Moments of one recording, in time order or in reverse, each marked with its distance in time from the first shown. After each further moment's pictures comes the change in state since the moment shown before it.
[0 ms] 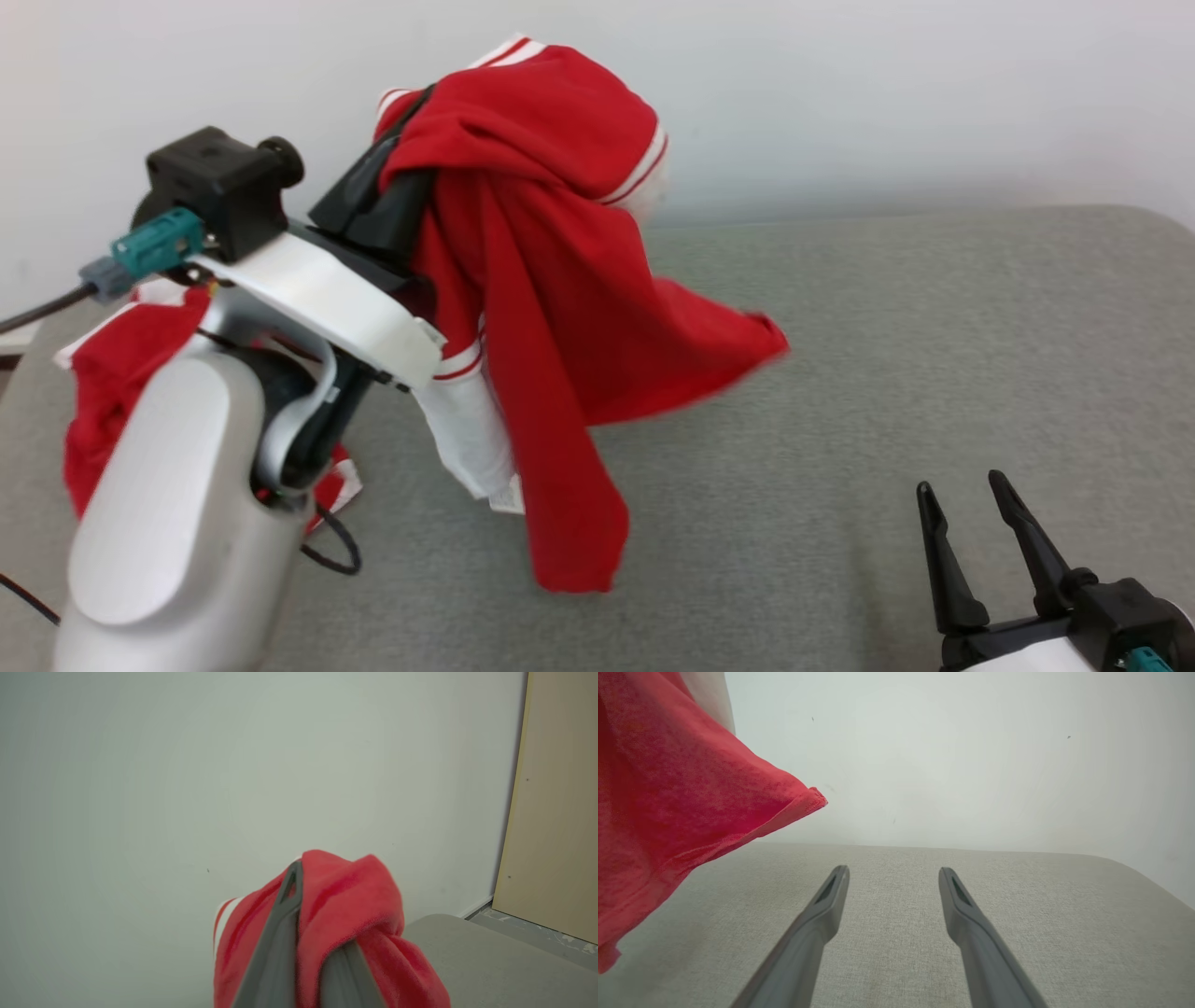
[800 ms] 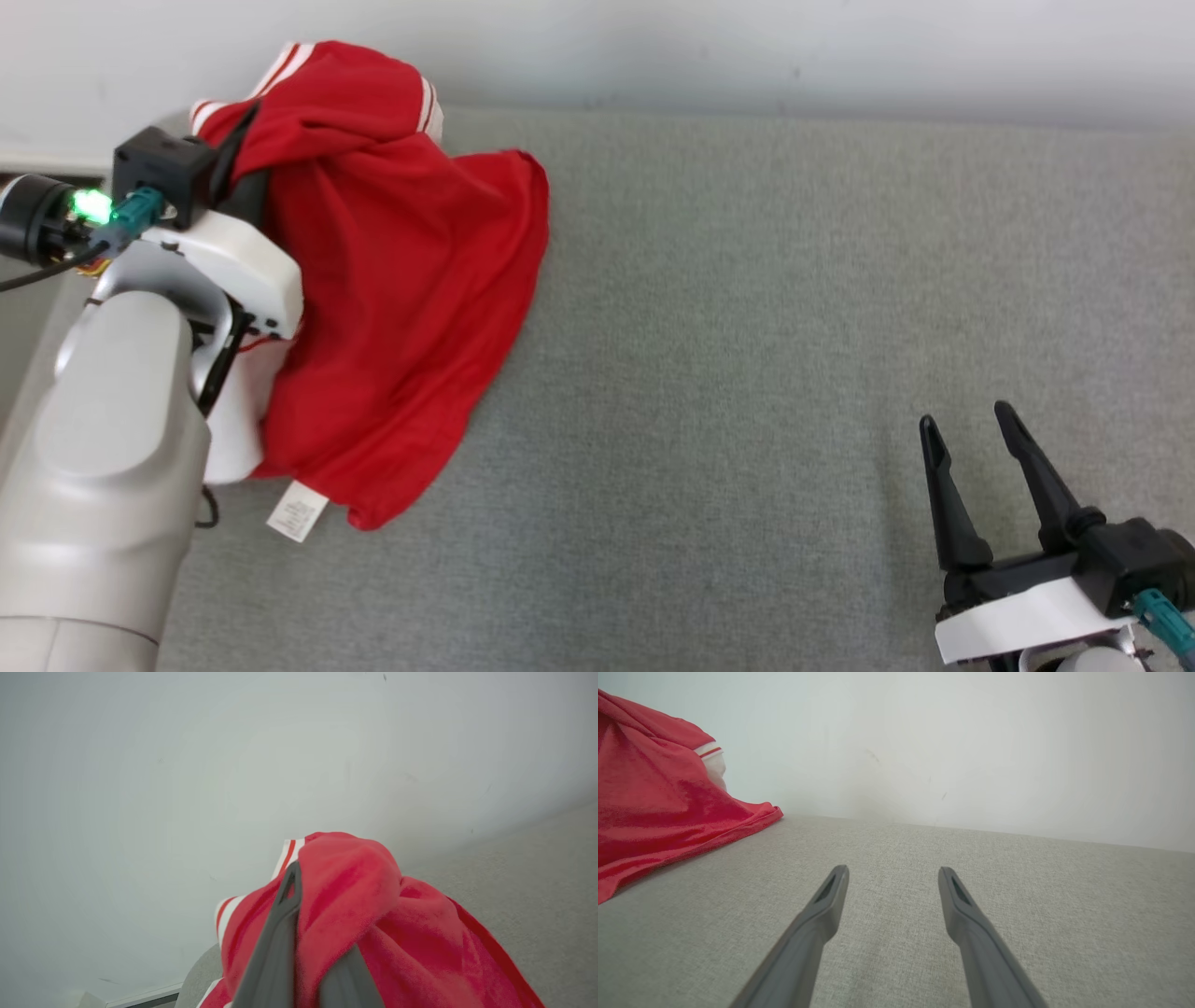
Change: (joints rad) left arm -0.249 0.056 0.018 0.771 0.375 0.003 -0.369; right arm -0.112 -0.017 0.006 0.000 -0.014 0.000 0.000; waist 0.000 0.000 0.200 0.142
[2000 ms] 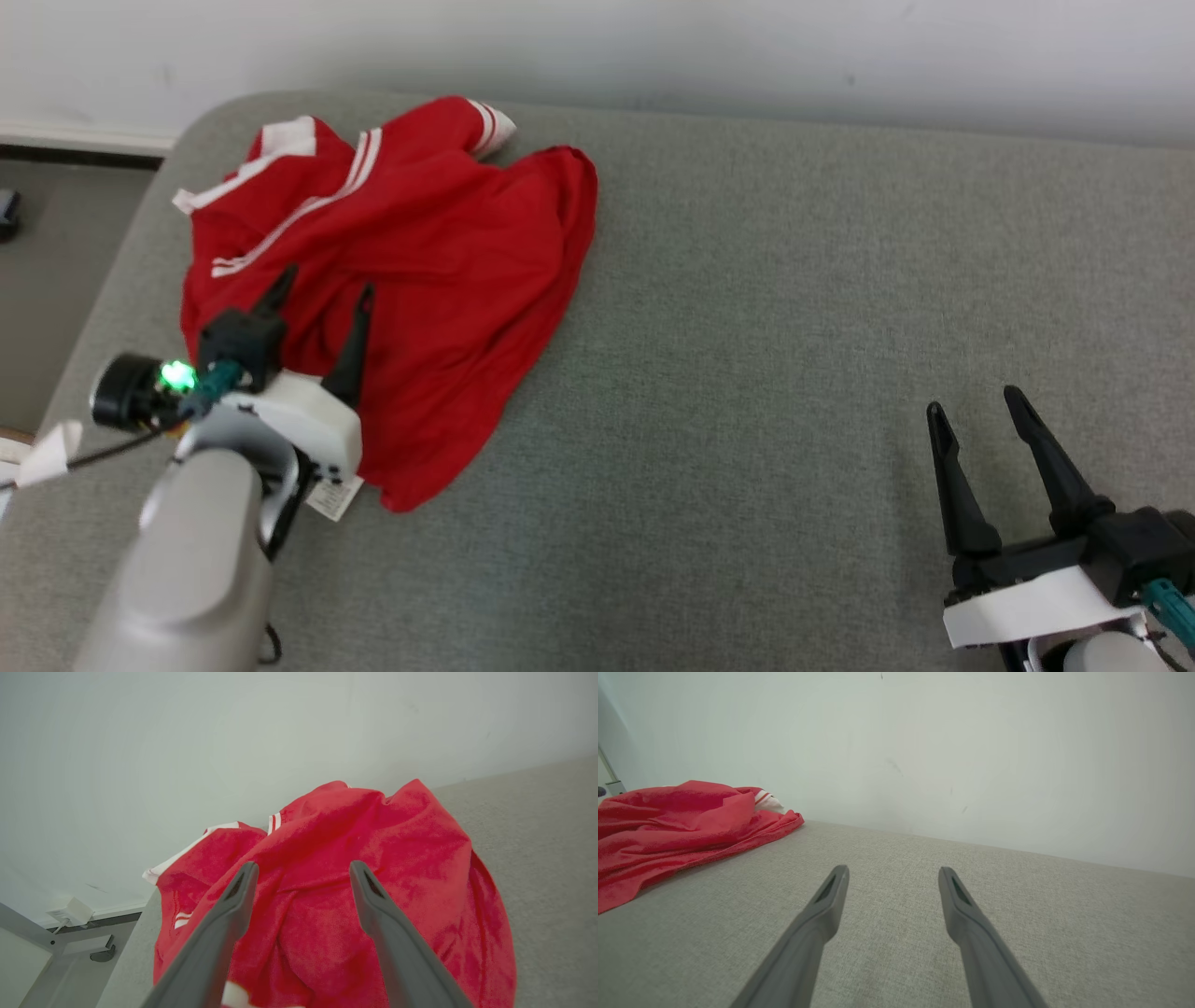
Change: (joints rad) left arm 0.353 -0.118 0.127 -0.187 0.039 0.033 0.012; right arm 0.012 -0.013 -0.009 -0.020 -0.023 0.000 0.000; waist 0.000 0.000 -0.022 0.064
